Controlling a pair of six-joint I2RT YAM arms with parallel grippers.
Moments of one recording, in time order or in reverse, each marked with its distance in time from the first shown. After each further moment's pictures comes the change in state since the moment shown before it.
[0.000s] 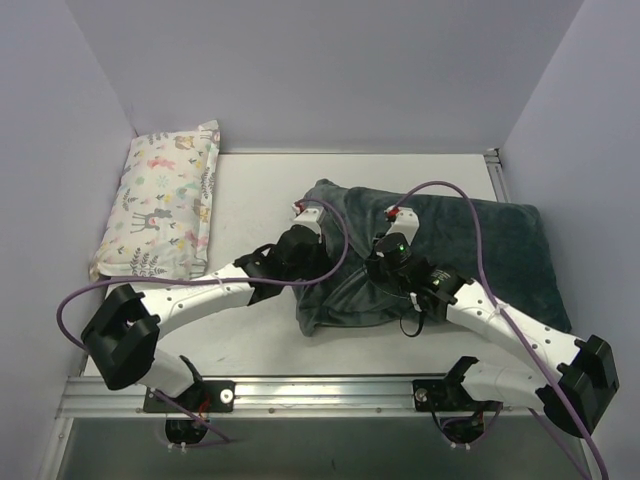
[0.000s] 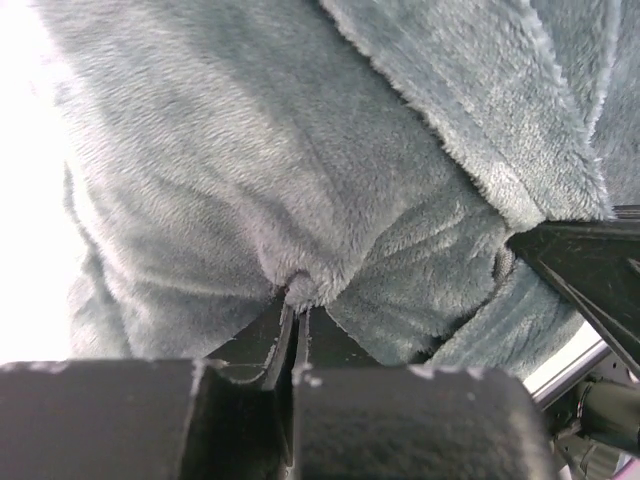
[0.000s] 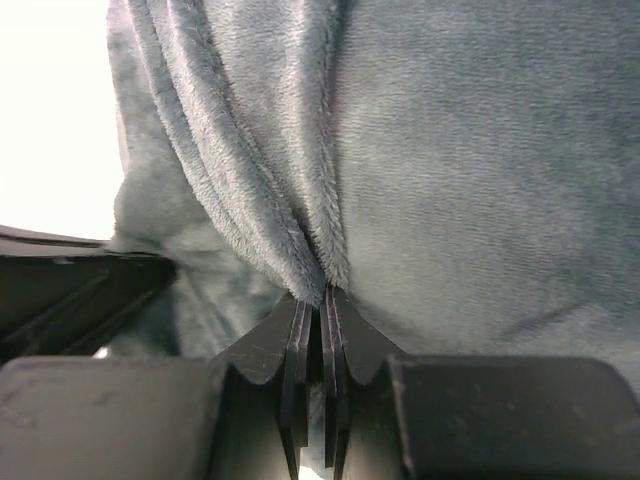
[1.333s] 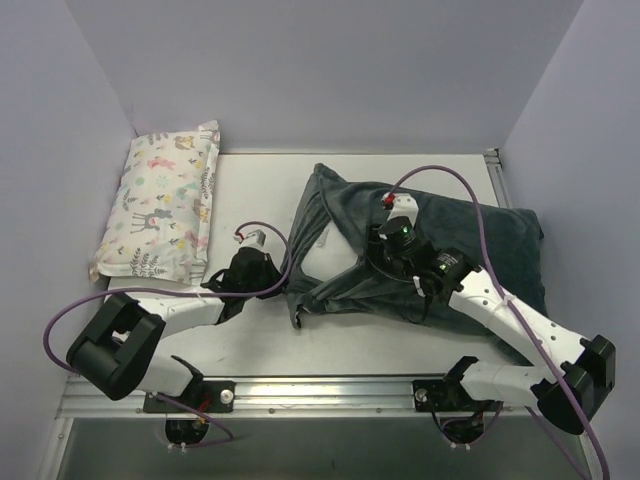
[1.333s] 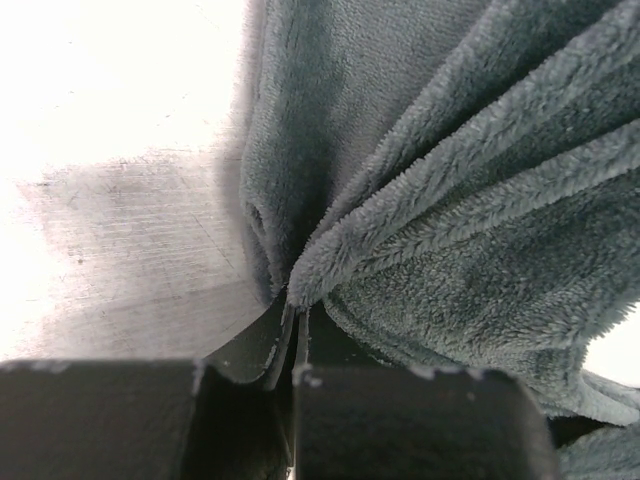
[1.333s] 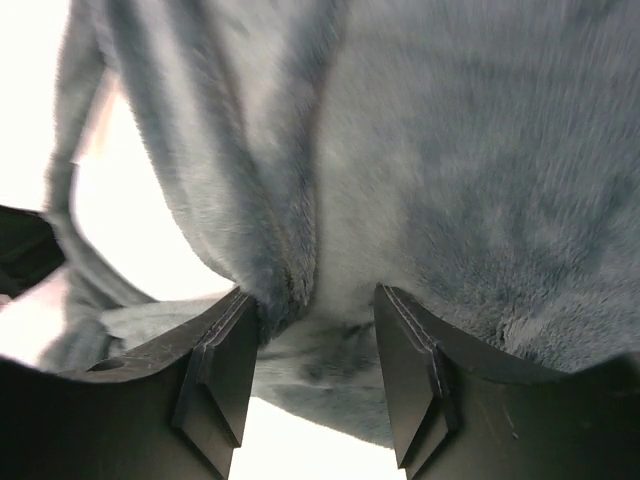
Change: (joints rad) left arm 0.299 -0.076 -0.469 0.314 0.143 -0.161; right arm -0.050 0.042 0.137 -0.164 -0.057 -0.137
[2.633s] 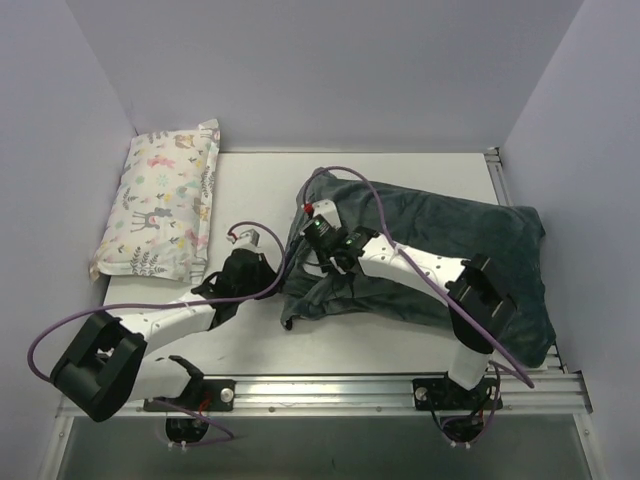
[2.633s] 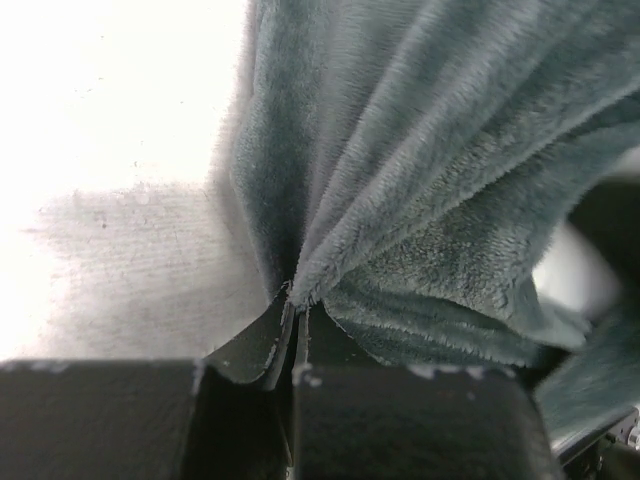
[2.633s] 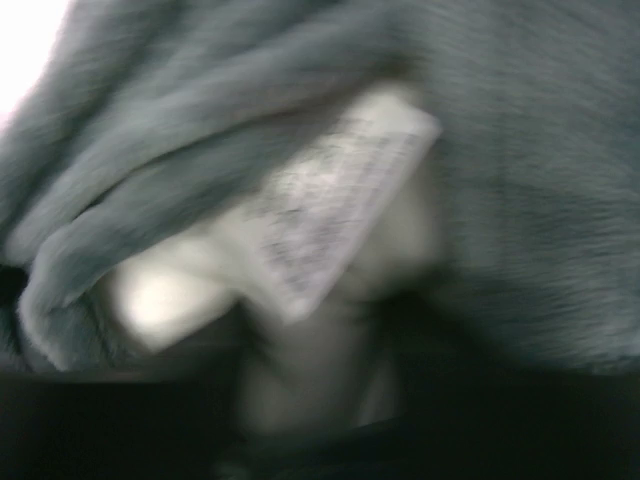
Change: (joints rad) left arm -0.012 -0.119 -0.033 -0.052 -0.034 -0.014; right arm 0.168 0.609 0.325 0.020 0.089 -0.129
